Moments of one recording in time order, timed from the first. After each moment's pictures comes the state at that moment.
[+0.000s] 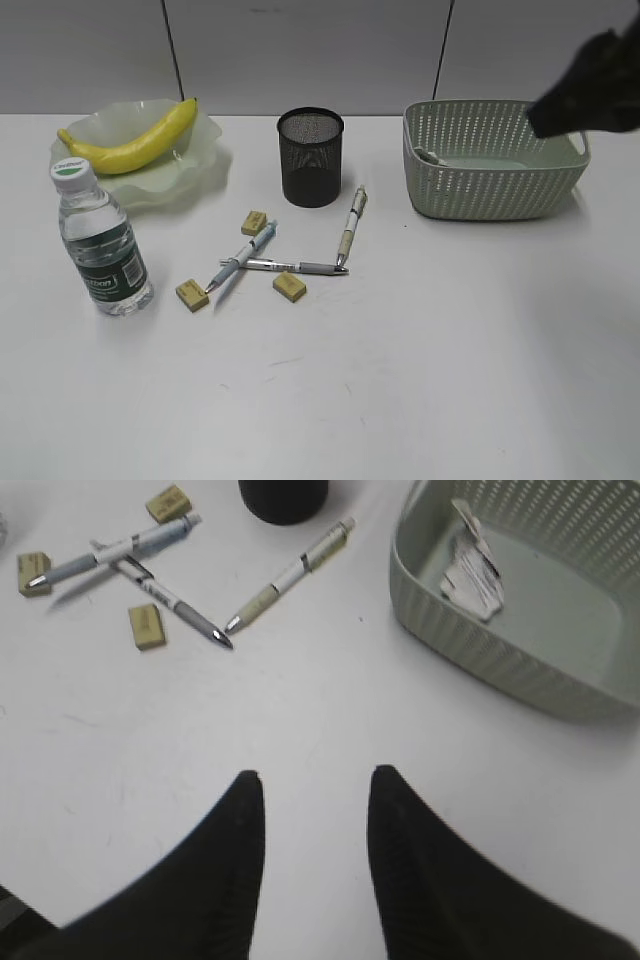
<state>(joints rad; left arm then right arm) -0.33 0.07 -0.54 0.07 1.06 -0.07 0.39 1.22 -1.06 0.16 0.79 -0.25</state>
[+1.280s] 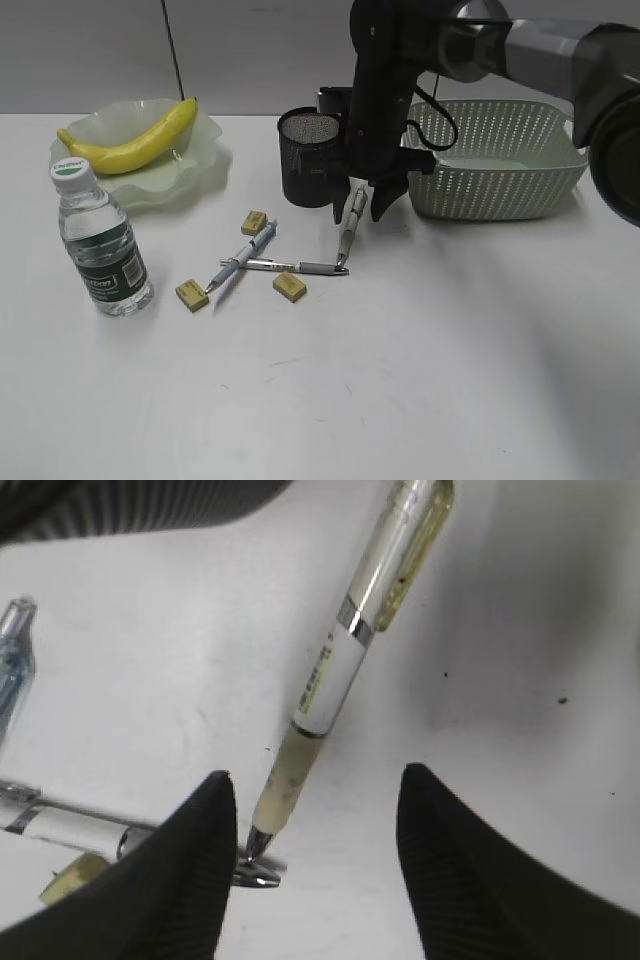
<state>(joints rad) -0.33 0.07 -0.54 0.07 1.06 -0.07 0.53 2.47 -2.14 0.08 1.21 0.35</state>
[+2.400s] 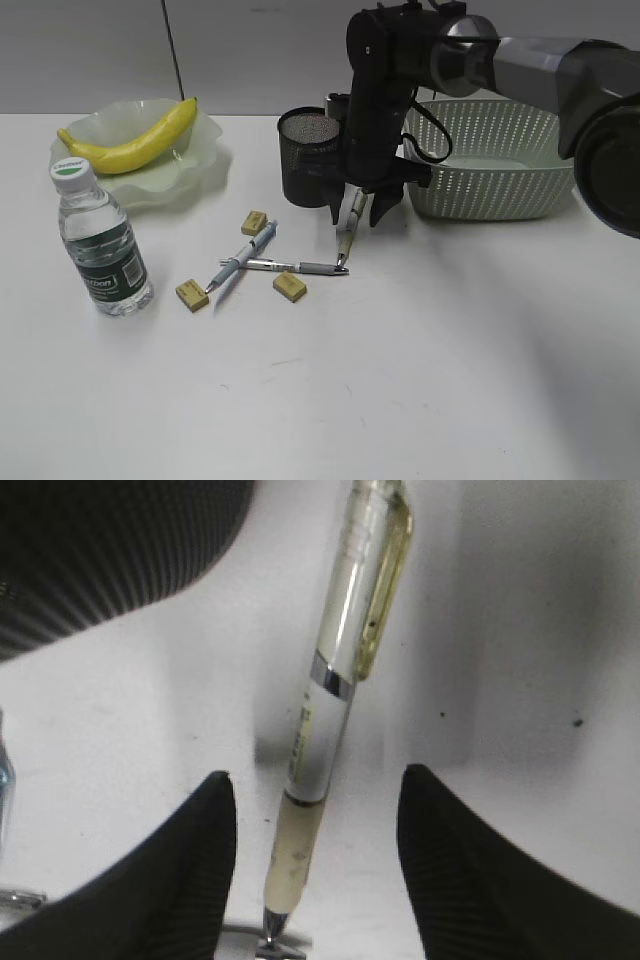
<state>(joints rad) -0.33 0.07 -0.54 0.07 1.06 -0.07 0.53 2.51 -2.14 0.06 1.15 0.52</state>
